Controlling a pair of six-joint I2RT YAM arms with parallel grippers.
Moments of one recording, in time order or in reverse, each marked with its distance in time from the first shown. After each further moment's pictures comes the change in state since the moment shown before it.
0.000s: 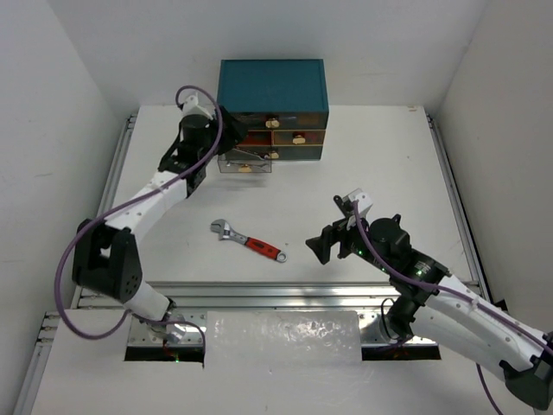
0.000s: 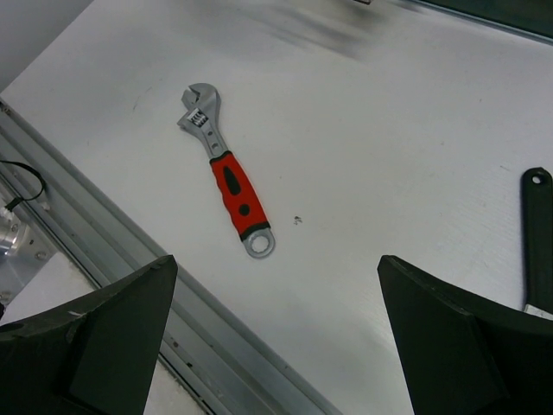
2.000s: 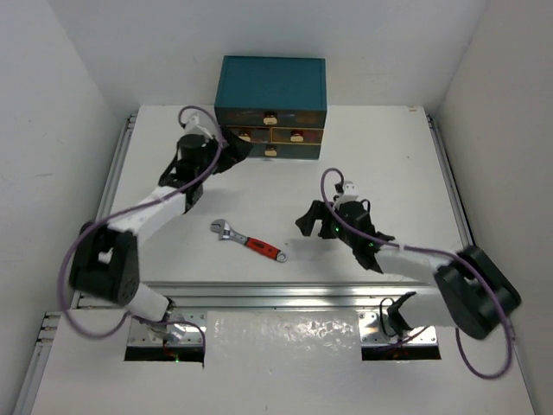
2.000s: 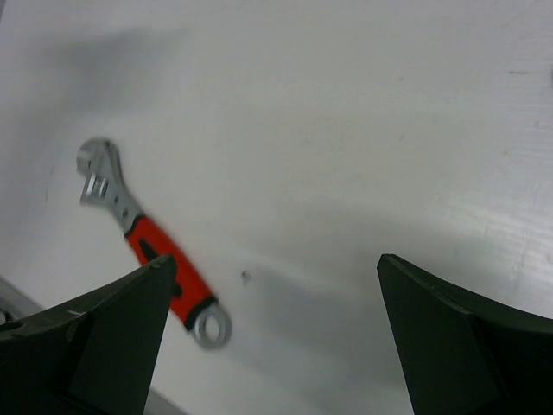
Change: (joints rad) left arm 0.026 0.045 -0.218 0.198 0.166 -0.050; right arm -0.150 0.566 -0.137 0.563 0.013 0.309
